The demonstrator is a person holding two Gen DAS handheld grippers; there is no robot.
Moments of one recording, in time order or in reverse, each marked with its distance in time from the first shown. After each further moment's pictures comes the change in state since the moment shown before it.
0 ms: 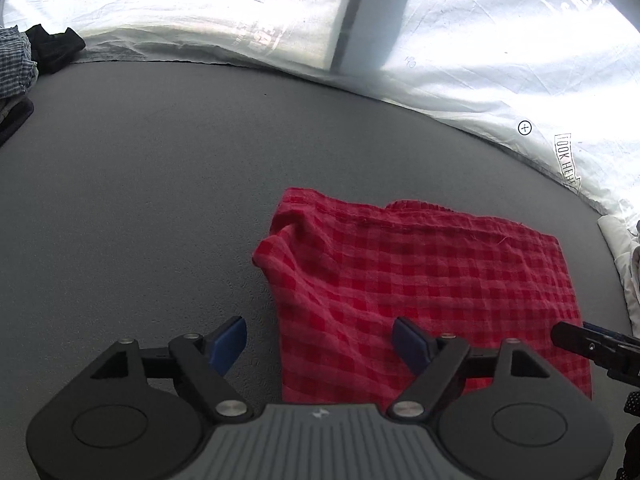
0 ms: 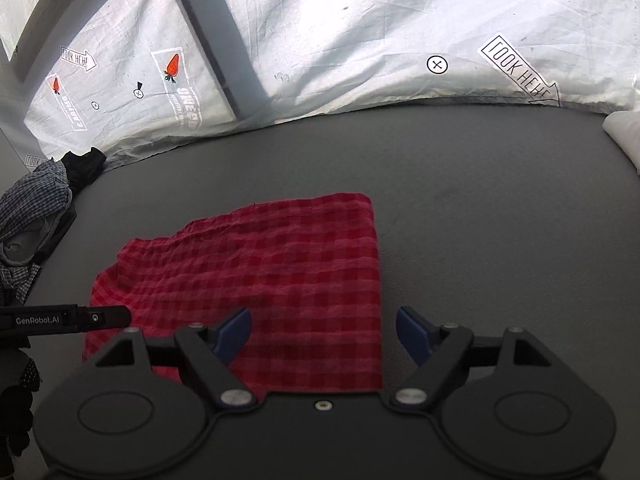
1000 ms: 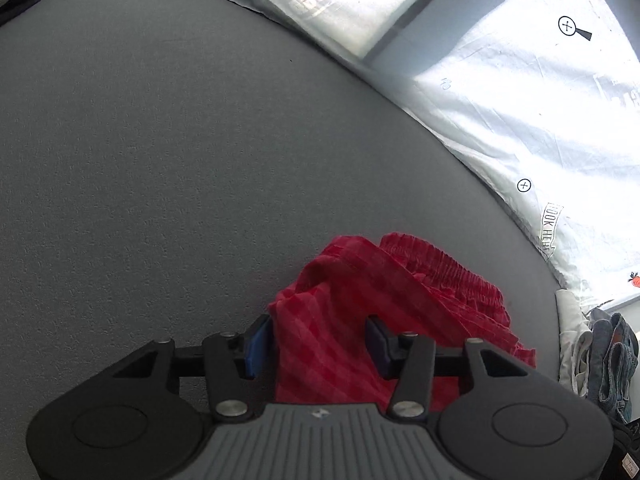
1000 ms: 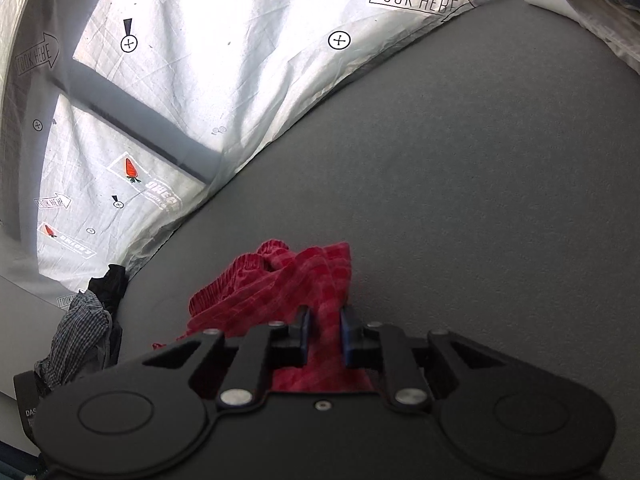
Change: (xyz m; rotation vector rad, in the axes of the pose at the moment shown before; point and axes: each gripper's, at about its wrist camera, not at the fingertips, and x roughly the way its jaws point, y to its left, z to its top) left arm 0.038 0.044 0.024 -0.330 0.092 -0.211; right arm -0.004 -0.070 -0.004 0.469 -0.055 0.169
